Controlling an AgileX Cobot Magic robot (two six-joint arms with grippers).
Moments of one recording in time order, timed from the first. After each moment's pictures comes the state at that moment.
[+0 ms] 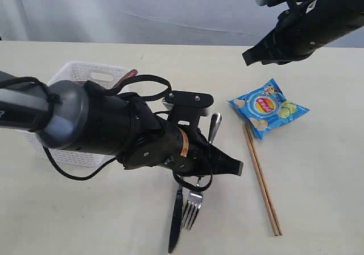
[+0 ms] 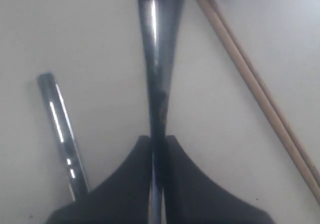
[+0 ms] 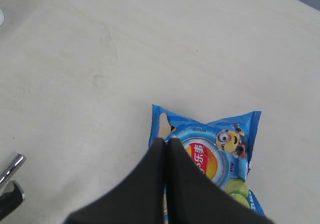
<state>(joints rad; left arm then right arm) -0.93 1.91 -1.04 0.15 0.14 -0.66 0.28 1.64 -1.20 0.17 0.56 -0.38</state>
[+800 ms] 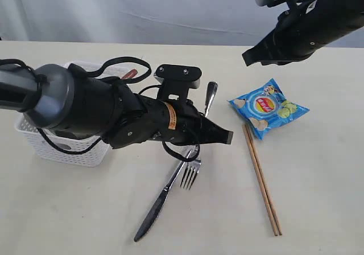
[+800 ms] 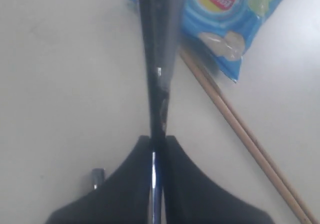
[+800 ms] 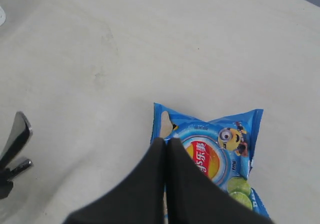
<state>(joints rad) -0.82 1.91 -1.04 0.20 -0.05 -0.59 0.28 1.64 -1.20 0.18 0.57 -0.38</state>
